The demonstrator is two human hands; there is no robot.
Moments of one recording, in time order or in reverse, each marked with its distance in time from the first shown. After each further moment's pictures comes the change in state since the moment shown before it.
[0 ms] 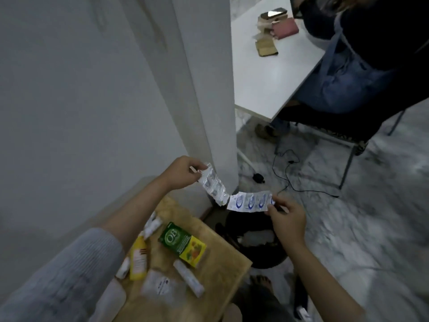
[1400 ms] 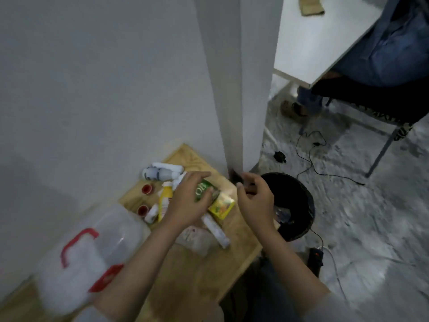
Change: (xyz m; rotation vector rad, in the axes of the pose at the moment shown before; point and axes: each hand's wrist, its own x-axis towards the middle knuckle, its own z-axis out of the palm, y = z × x) left_hand -0.161 -0.061 0.083 -0.140 0.364 -0.008; right_hand -0.102 0.008 0.094 -0.128 -0.262 -0.243
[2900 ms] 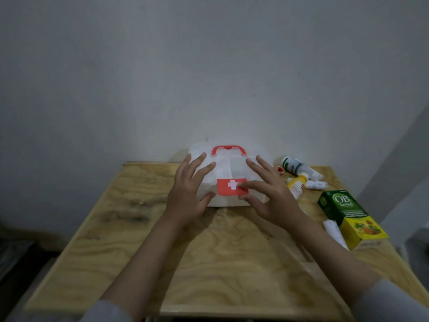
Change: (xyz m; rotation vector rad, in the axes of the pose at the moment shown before) left_hand -0.241 -0.185 -0.050 0.449 0.894 -0.155; right_hand -0.100 0.007 0.183 -0.124 -0.798 -1.469
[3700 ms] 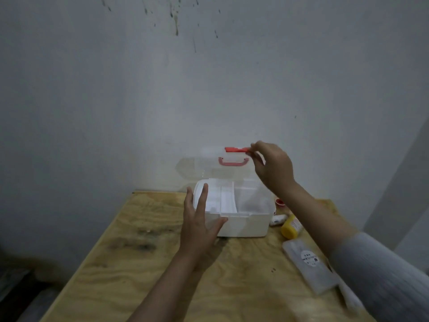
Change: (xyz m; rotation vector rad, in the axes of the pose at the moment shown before) left_hand -0.009 0.021 0.010 -0.271 0.112 -0.289; right_hand 0.122 -0.009 -0.042 -0.256 0.328 -0.012
